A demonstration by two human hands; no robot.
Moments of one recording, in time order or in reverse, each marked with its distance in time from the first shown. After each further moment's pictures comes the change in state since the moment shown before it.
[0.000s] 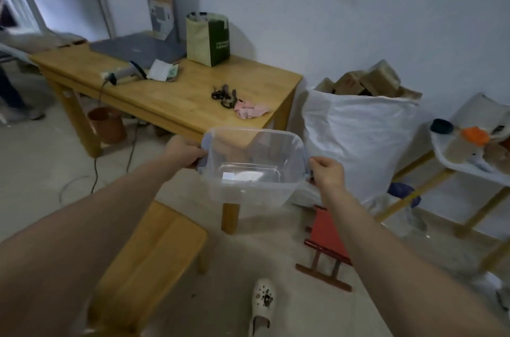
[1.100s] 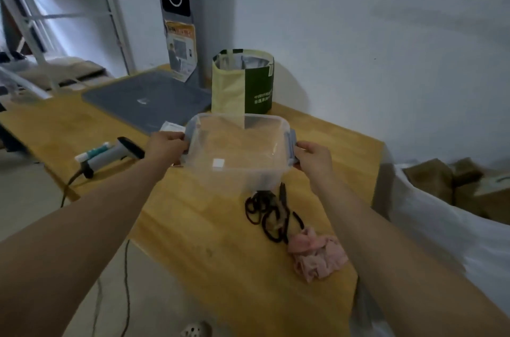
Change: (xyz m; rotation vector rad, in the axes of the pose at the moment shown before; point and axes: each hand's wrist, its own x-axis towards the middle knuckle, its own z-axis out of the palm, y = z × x) left_hand 0.569 0.095 -0.103 -0.139 0.277 0.049; right_hand 0.456 -0.223 0.394 0.088 -0.247 -0.106
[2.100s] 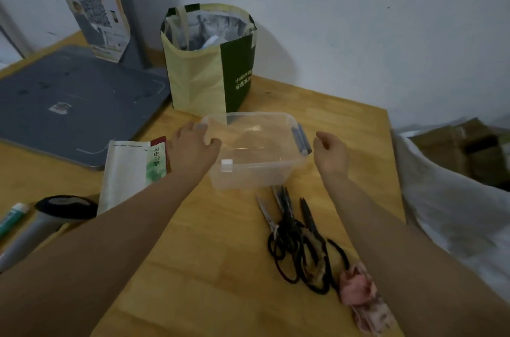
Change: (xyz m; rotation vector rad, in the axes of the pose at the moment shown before) left_hand 0.213 -0.019 0.106 0.593 -0.207 0.340; right_hand 0.150 0.039 0.081 -0.372 0.420 0.108
